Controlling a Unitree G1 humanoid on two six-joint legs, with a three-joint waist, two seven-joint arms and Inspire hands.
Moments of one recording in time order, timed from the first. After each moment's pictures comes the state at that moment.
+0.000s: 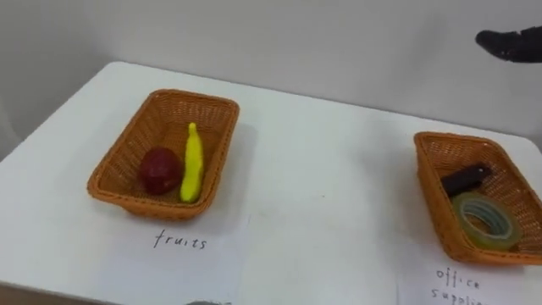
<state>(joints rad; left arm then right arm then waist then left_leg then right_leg) 0.43 0.33 0.18 0.81 0.42 0.10 -0.03 -0.35 -0.82 -0.19 0.28 0.43 0.02 -0.12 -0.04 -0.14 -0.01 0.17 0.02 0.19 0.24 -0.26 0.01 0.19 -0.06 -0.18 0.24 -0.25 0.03</state>
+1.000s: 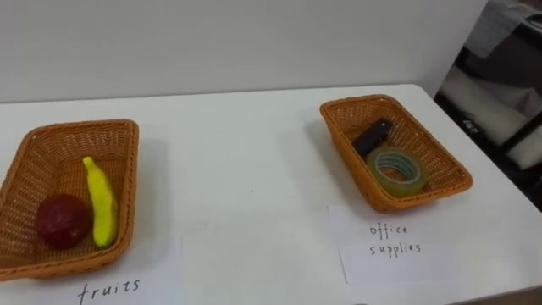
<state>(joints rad) 0.45 0.25 0.18 0.84 0.38 0.04 0.15 0.34 -0.40 -0.66 0.22 0.80 -0.14 -0.72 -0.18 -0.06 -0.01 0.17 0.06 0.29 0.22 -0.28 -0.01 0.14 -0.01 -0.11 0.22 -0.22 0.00</state>
